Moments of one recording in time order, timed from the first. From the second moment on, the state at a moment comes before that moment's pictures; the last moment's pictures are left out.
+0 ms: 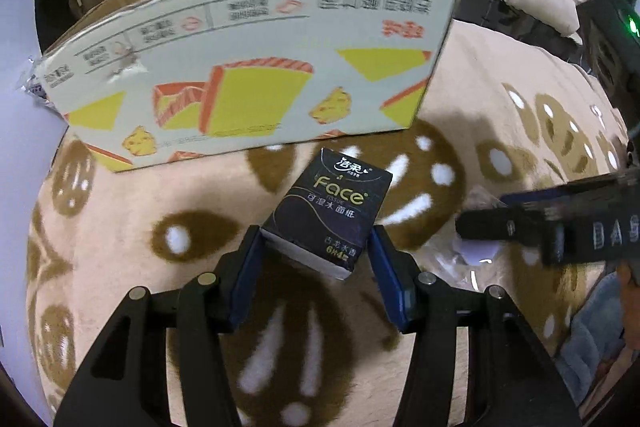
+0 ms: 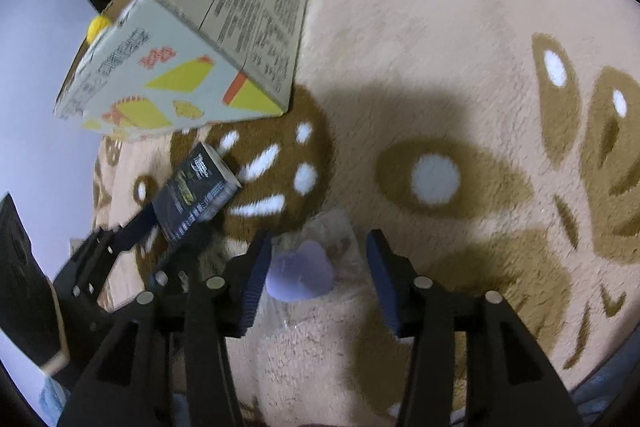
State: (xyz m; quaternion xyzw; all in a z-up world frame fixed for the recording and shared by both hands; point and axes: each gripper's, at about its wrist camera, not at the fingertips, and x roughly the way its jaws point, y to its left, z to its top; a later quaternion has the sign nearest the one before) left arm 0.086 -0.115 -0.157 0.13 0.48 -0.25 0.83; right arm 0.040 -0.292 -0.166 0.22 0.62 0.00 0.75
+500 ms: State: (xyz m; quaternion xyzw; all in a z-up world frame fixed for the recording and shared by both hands) left arm 0.093 -0.086 -0.154 0.11 0.49 -0.23 0.83; right arm 0.050 -0.227 -0.179 0.09 0.64 0.02 0.76
